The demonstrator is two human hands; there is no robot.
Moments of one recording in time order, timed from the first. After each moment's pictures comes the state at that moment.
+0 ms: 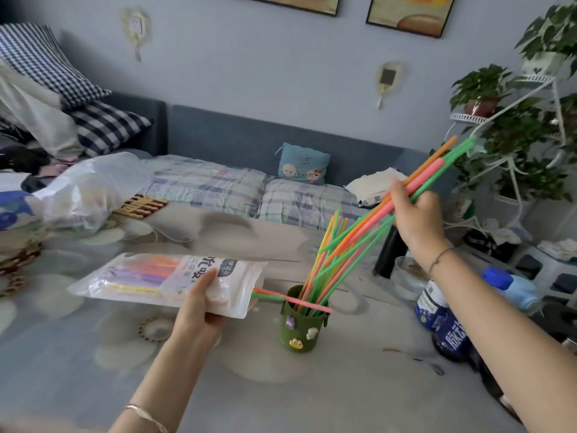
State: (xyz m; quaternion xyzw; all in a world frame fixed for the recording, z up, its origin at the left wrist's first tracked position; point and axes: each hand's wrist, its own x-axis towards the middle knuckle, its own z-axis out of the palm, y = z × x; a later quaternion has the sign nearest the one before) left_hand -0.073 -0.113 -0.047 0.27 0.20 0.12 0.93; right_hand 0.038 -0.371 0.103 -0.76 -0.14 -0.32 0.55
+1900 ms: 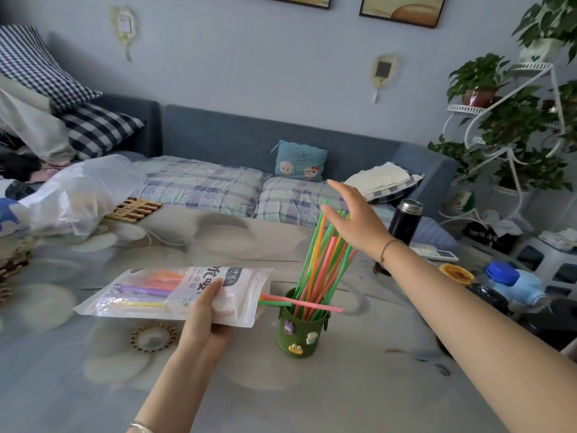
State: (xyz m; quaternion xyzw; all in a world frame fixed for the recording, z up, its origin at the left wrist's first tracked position) left_hand -0.066 -0.127 -0.054 0.27 0.21 0.10 0.93; right_hand 0.071 -0.328 0.070 -0.89 -0.28 -0.16 0.32
